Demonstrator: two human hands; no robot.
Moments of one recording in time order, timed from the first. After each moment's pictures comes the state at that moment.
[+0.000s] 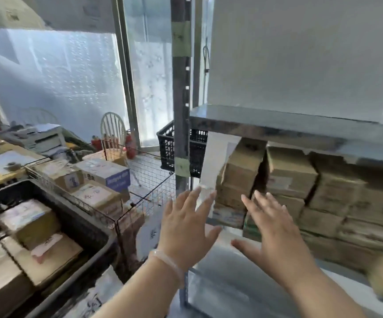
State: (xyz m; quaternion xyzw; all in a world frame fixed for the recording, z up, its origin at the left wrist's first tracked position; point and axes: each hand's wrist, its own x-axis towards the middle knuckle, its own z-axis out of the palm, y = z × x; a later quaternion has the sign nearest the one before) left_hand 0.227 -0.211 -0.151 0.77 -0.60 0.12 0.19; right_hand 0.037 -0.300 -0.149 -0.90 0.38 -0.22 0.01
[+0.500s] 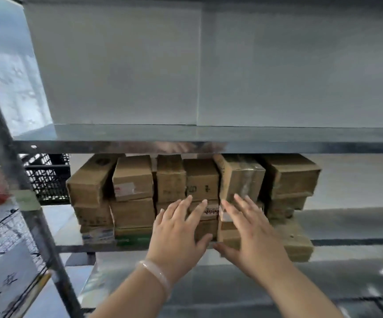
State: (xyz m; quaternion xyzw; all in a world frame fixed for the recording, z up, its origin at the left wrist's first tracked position) left_hand -0.053 -0.297 -0.136 0.60 -0.76 0.08 0.23; right_hand -0.247 -0.300 -0.134 -0.80 0.55 -0.25 -0.04
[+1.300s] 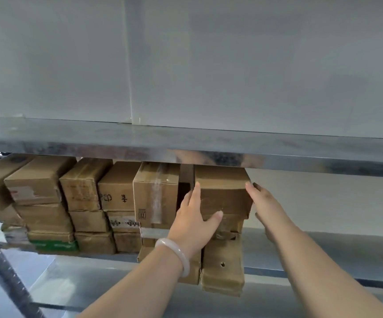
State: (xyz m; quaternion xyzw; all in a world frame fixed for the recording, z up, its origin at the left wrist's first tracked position) left_hand -0.350 -0.445 -0.122 0.63 -0.63 -0.26 0.38; right_hand -0.531 -0.522 -0.115 -0.54 0.61 -0.42 0.41
